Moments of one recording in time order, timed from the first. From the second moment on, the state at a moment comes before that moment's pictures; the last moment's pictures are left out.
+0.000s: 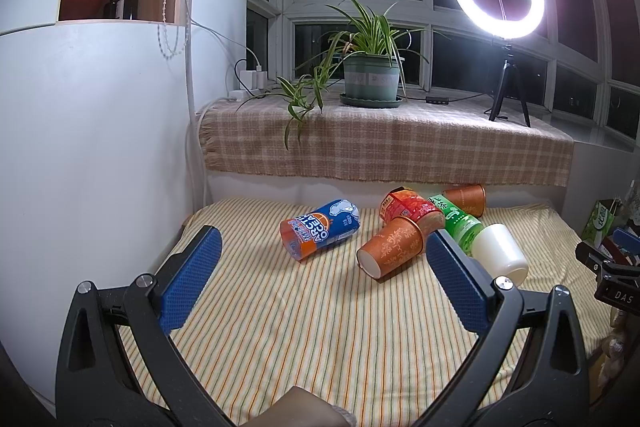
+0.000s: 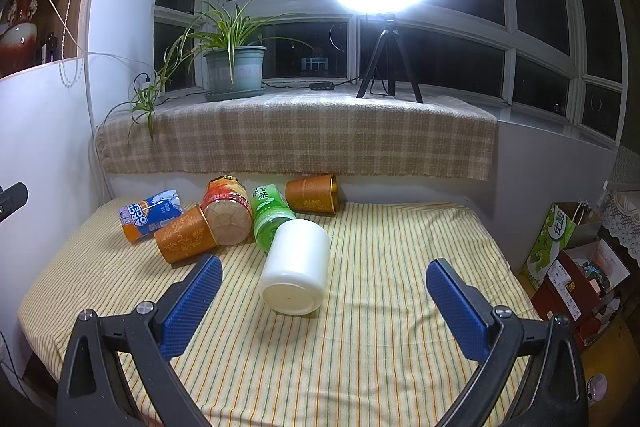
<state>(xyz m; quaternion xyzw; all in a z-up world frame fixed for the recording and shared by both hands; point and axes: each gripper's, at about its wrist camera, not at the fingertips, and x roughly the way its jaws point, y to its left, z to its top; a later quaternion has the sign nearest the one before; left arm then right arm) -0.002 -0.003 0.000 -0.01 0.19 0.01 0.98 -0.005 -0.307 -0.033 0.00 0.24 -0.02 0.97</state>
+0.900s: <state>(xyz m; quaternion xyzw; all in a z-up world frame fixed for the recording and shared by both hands) 0.000 -0.004 0.001 -0.01 0.19 0.01 0.98 -0.001 -0.305 -0.035 0.00 0.24 -0.02 0.97</state>
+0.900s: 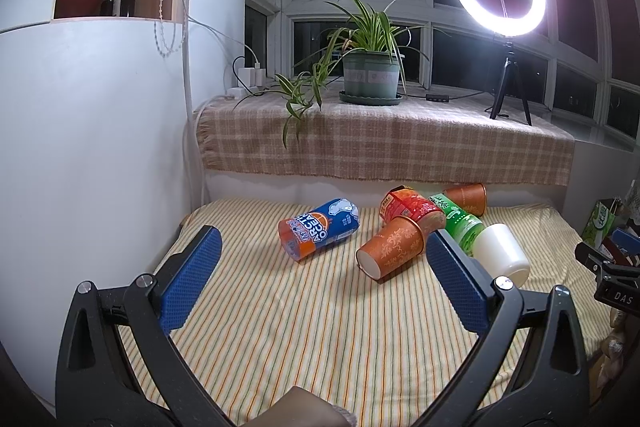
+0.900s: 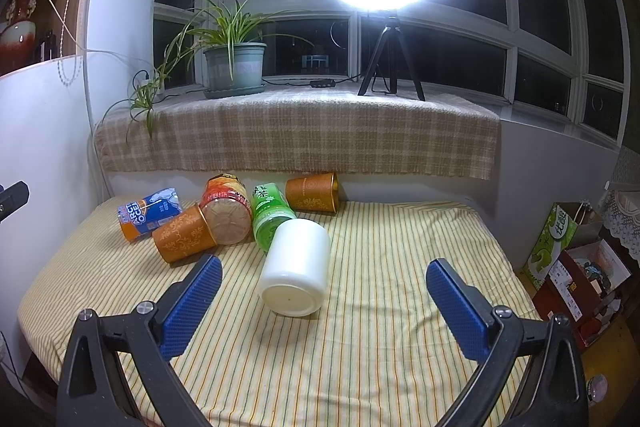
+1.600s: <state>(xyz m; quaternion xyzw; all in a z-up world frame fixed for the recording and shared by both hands) 0.008 -0.012 -0.007 -0.01 0.20 0.00 0.98 -0.001 -0.298 -0.045 0.00 0.25 -0.02 0.97</state>
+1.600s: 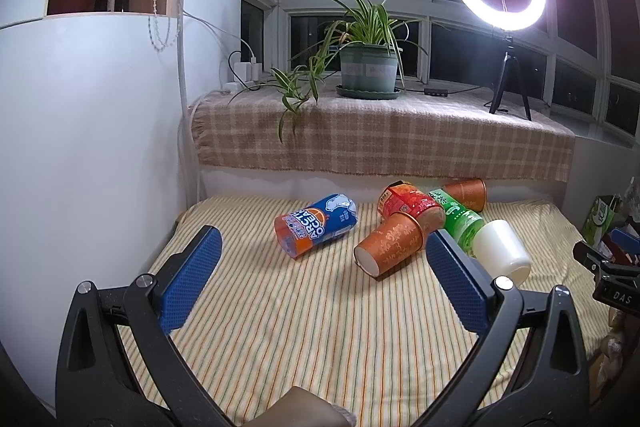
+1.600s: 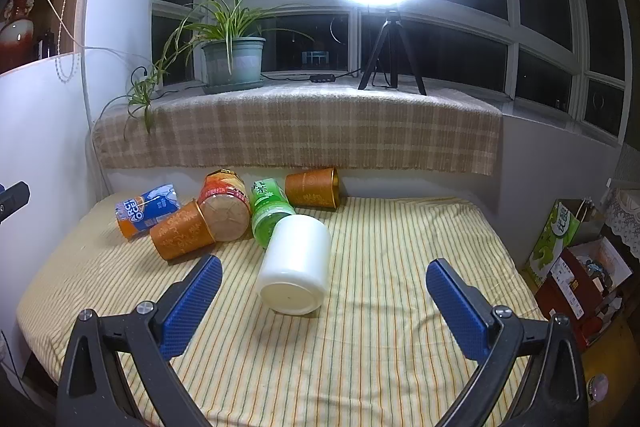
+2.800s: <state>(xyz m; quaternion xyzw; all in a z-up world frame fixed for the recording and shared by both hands) 0.199 -0.070 -0.080 0.06 0.47 -0.20 0.86 0.016 -0.345 -0.062 0.03 0.29 -0.05 0.95</state>
